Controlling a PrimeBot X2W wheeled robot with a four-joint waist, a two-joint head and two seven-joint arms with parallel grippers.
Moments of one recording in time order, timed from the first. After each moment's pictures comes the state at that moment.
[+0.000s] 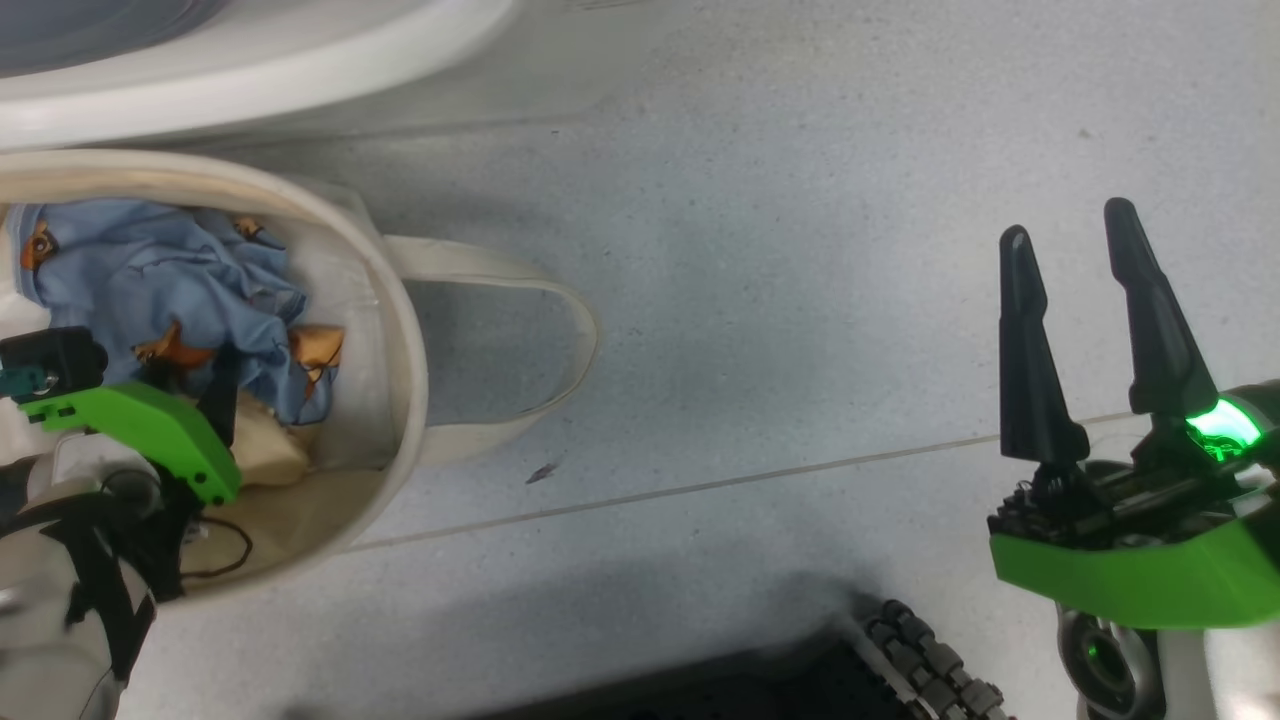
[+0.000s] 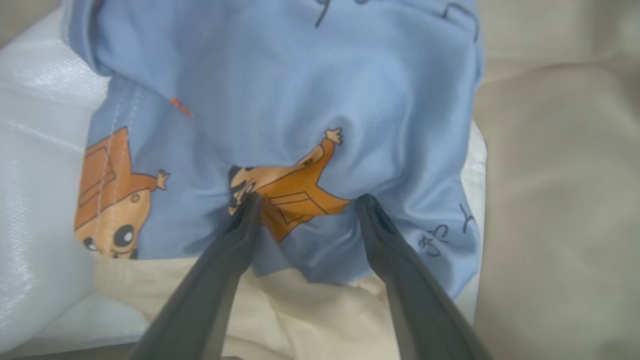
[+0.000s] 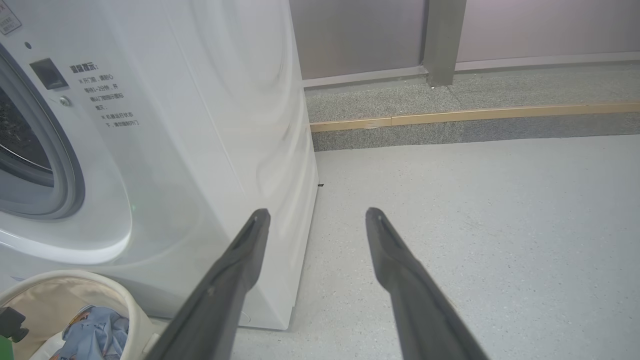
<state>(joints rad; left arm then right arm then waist) -0.89 0.41 -0.84 1.05 -1.20 -0.13 -0.04 -0.17 -0.05 0.09 -0.37 0.21 0.13 -0.18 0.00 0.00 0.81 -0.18</state>
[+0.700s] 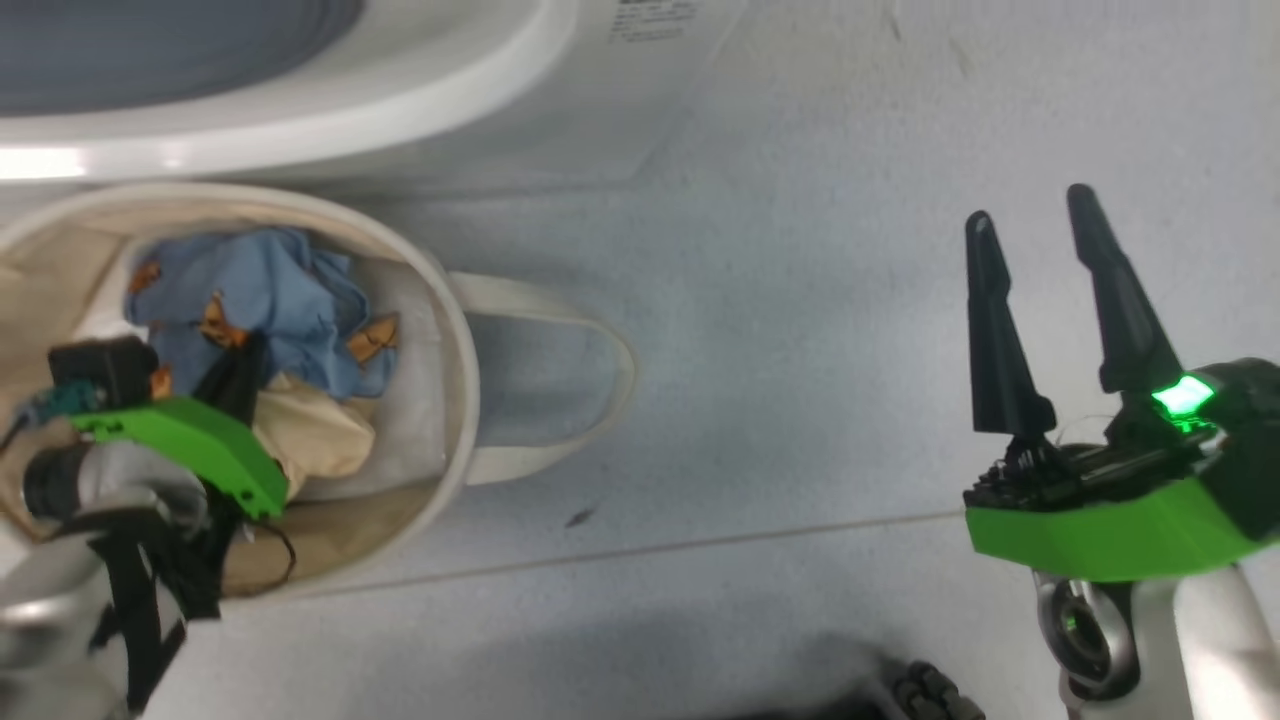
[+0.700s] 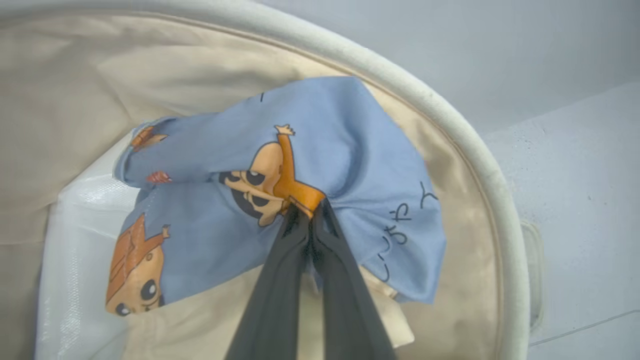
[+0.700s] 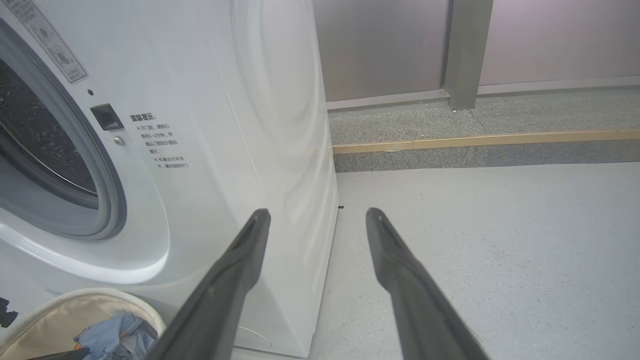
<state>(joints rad) -0.88 0.47 -1.03 0.84 -1.31 -0.13 -0.21 -0.23 -0.05 0.10 -0.29 0.20 0.13 -0.14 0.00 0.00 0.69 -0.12</state>
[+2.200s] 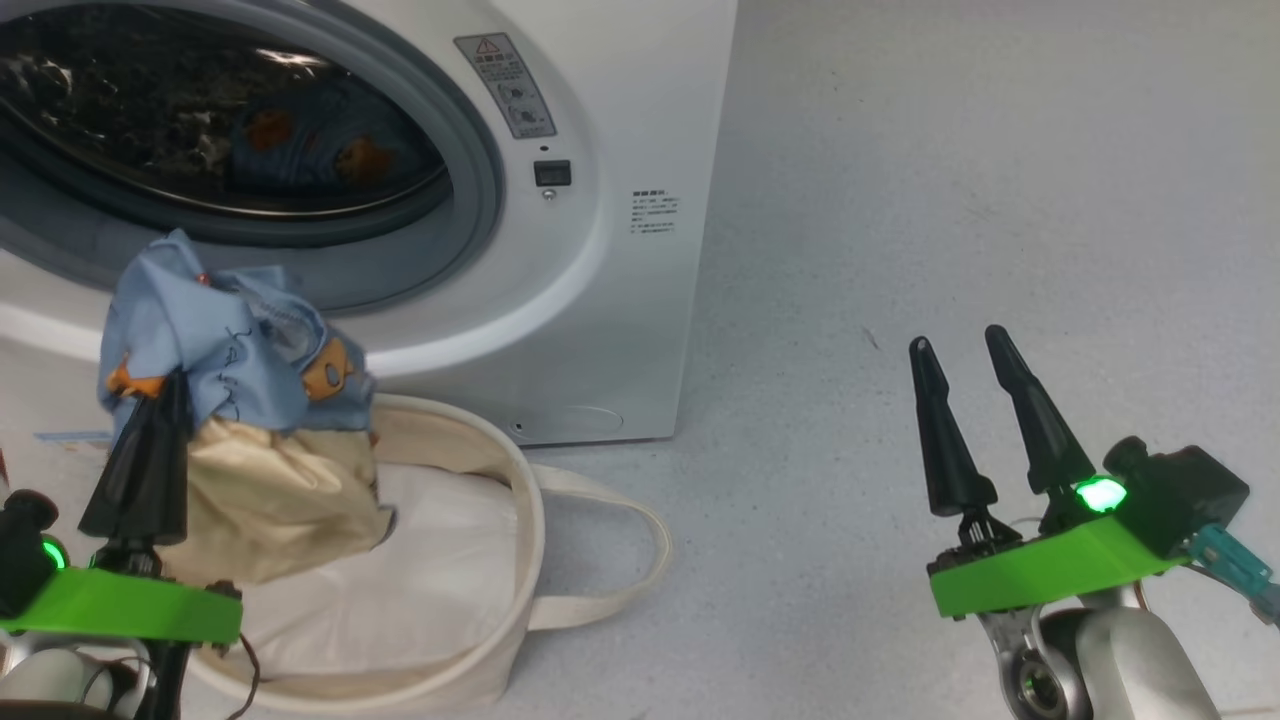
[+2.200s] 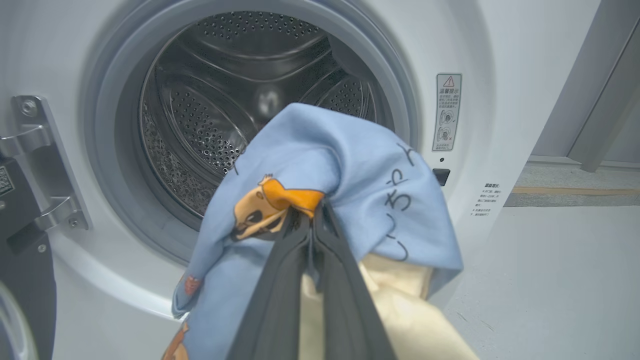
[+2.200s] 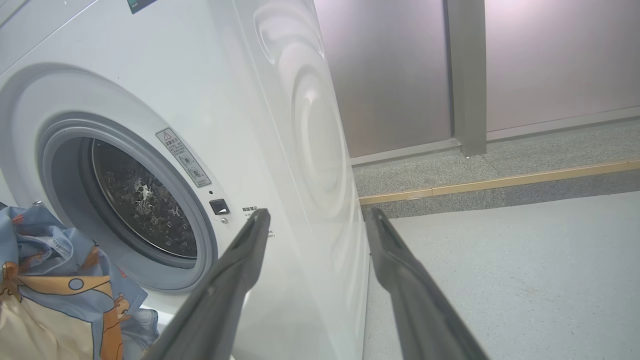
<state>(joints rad) -0.23 0.57 -0.28 0.00 -0.73 0.06 -0.25 -0.15 -0.05 0.12 -0.05 0.32 0.13 -0.15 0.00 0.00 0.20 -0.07</state>
